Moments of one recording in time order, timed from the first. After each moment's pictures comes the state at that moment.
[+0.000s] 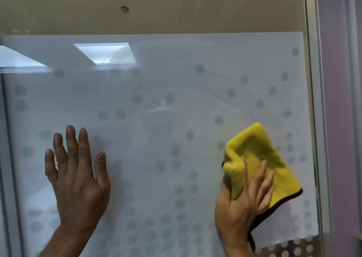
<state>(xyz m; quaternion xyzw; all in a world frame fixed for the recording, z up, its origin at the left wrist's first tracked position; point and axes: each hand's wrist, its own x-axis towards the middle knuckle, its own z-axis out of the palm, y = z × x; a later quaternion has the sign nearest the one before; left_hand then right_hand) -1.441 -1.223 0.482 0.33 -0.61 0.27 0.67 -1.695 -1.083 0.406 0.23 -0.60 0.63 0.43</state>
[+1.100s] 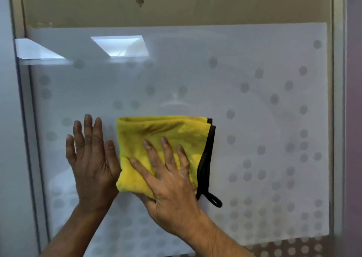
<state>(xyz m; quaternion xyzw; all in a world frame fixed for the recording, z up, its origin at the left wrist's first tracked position) -1.439 -1.222 0.481 0.30 -0.60 0.26 0.70 -1.592 -1.116 0.442 0.64 -0.49 0.37 0.46</state>
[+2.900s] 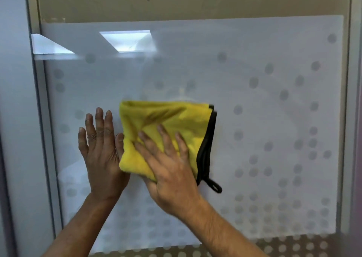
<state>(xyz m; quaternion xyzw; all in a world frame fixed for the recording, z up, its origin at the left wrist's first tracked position) -1.439 -1.217 0.483 0.31 -0.62 0.26 0.67 -1.584 -1.119 0.464 0.67 -0.45 0.40 0.44</state>
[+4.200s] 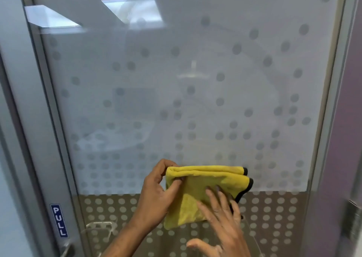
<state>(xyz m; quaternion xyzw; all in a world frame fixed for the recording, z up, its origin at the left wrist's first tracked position) -1.504 -1.053 0.362 0.23 -0.76 -0.32 0.52 -1.687 -0.973 0.245 0.64 -0.54 0.42 0.33</state>
